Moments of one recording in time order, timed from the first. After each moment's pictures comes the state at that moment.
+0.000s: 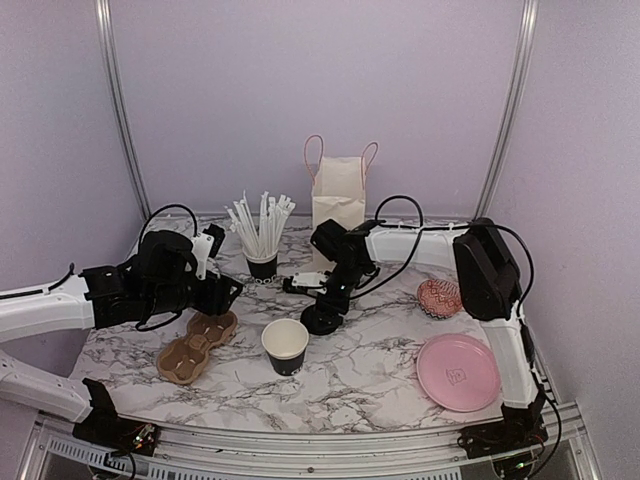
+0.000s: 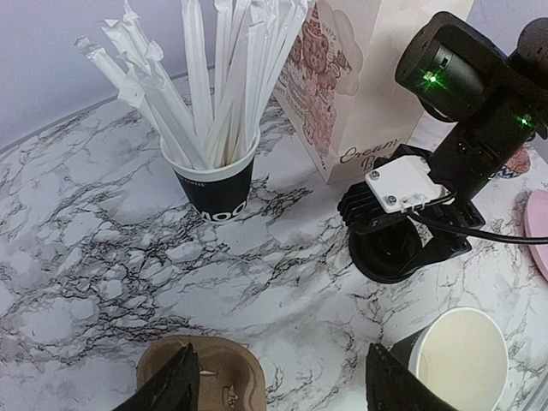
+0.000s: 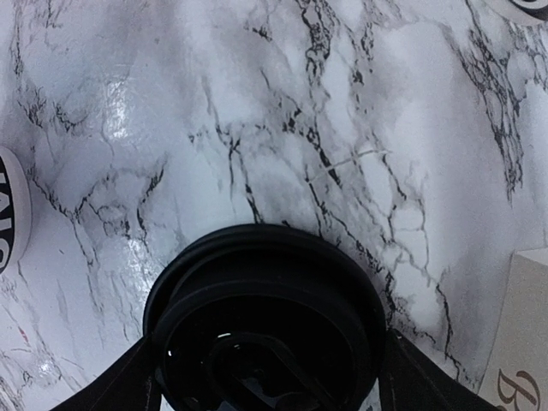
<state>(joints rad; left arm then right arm) -0.83 1.13 0.77 -0.25 -0.24 -0.27 0.77 2.28 1.83 -0.85 -0.28 -0.61</state>
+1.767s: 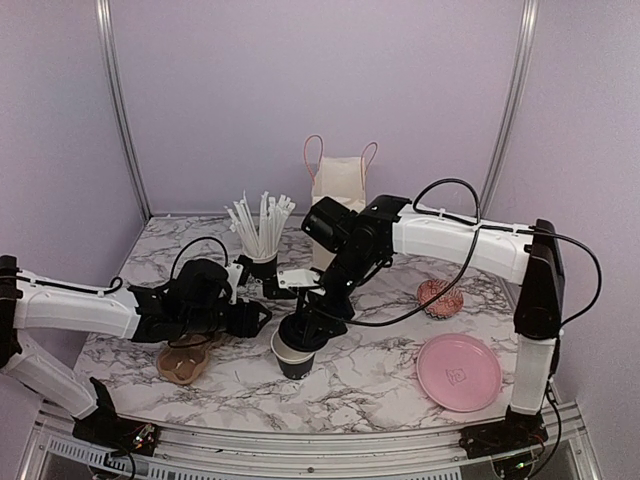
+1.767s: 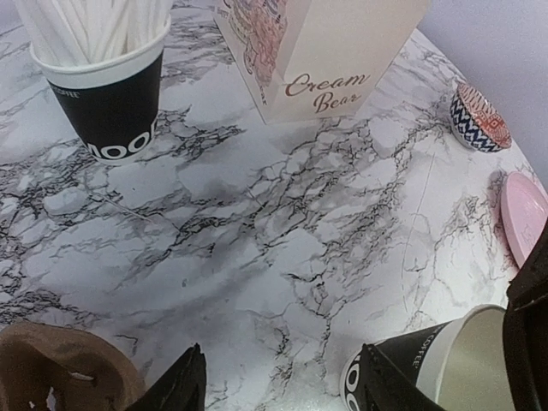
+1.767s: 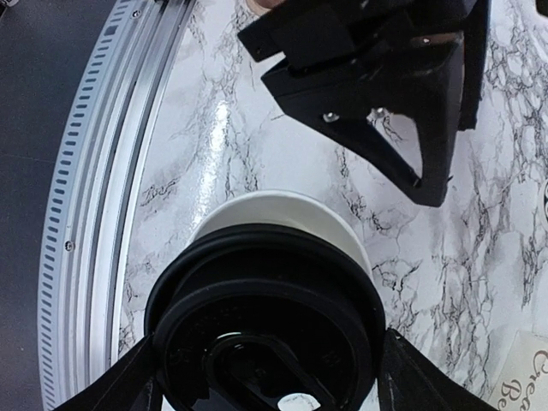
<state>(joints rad) -0.89 1.40 0.68 0.06 -0.10 -0.46 0.95 1.96 1.78 -1.04 -0.49 -0.69</state>
